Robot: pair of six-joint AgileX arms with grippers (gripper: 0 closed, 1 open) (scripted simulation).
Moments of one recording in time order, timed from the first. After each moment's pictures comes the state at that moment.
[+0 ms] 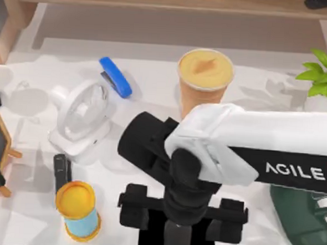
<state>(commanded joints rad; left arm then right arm) 0.00 0.00 0.00 0.00 0.00 0.00 0.98 1.94 1.30 -0.88 0.00 -5.20</state>
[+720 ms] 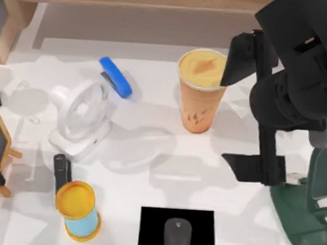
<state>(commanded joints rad) 0.00 0.00 0.00 0.00 0.00 0.00 0.71 1.46 1.27 -0.82 -0.02 -4.12</state>
